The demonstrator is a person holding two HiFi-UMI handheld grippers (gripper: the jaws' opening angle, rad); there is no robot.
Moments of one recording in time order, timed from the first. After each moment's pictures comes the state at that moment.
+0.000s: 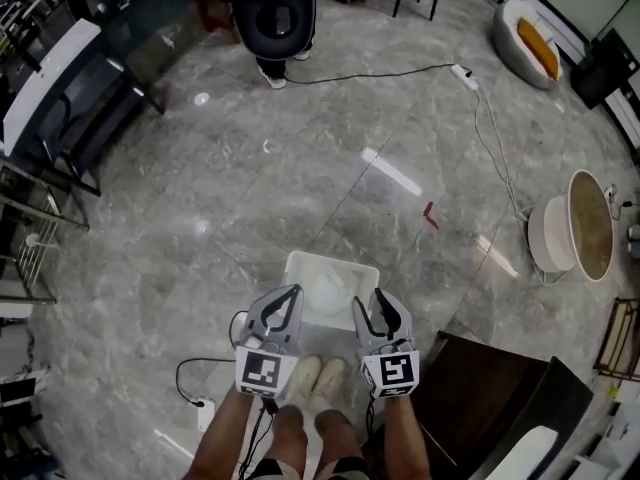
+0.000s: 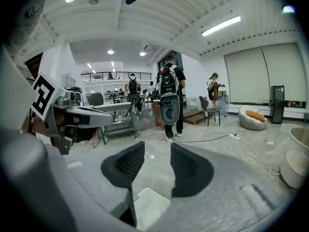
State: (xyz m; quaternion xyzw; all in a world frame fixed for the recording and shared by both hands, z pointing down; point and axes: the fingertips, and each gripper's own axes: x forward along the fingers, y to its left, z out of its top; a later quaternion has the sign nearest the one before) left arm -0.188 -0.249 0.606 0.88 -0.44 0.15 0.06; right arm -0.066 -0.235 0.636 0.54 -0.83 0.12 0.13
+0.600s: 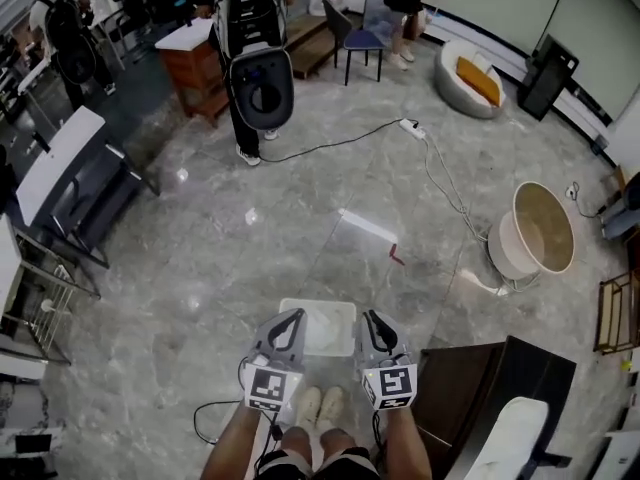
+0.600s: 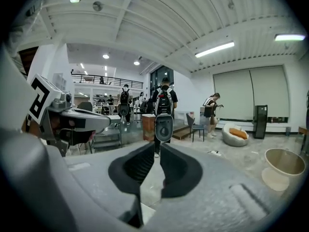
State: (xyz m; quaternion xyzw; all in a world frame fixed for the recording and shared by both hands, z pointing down) left arm -0.145 -0.193 0.388 0.91 -0.39 0.11 0.00; right arm -0.020 -0.174 0.407 0.61 -0.79 0.06 0.10
